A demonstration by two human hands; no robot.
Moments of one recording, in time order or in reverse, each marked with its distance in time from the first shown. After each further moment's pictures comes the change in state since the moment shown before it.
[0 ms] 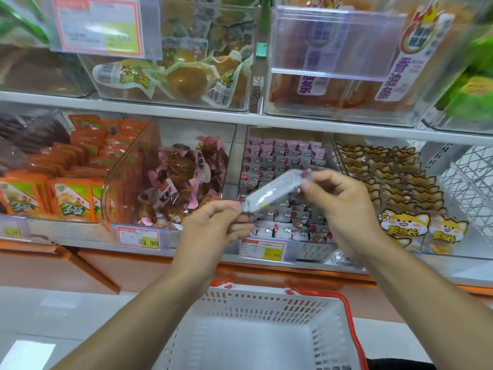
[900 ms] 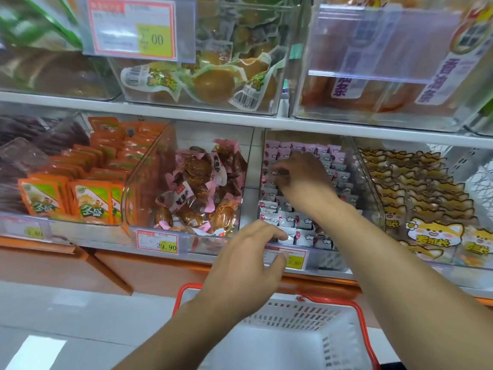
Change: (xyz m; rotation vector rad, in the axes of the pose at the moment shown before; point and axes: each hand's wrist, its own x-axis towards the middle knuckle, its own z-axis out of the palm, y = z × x) left_hand -0.018 -0.018 -0.003 1.096 -0.187 0.511; right_hand 0.082 0.019 0.068 -1.185 -0.147 -0.184
